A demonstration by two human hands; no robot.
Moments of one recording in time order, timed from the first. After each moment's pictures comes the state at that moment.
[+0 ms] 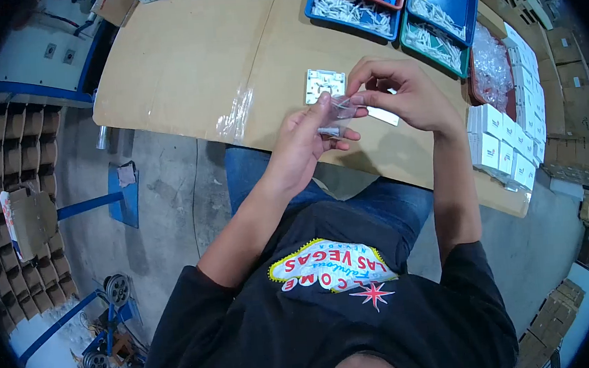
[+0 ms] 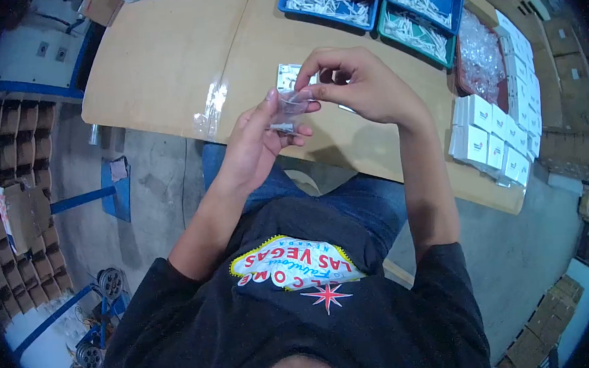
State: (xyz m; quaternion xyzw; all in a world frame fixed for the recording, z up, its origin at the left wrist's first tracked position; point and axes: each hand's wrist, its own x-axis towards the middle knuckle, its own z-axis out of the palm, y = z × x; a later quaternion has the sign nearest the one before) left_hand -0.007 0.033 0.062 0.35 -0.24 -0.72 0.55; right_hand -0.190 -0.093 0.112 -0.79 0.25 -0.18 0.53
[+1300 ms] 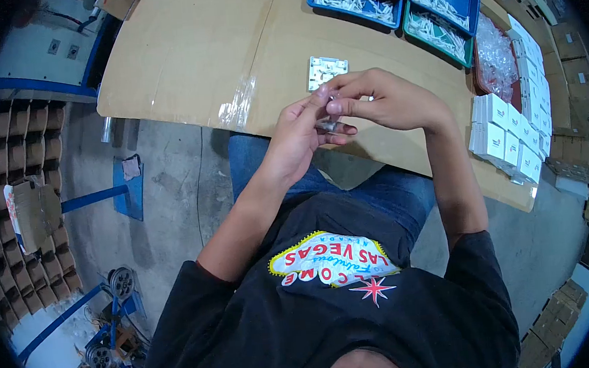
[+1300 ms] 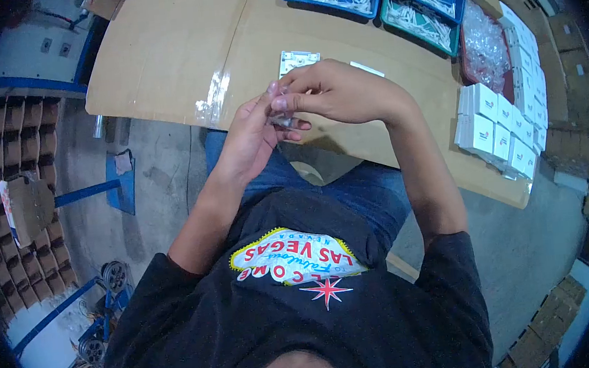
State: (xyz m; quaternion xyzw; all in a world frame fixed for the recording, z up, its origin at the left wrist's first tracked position) left_hand -0.005 0.046 0.047 0.39 -0.21 -0.72 0.53; right_hand -0.171 -0.074 0.105 -0.81 0.18 -0.05 0.55
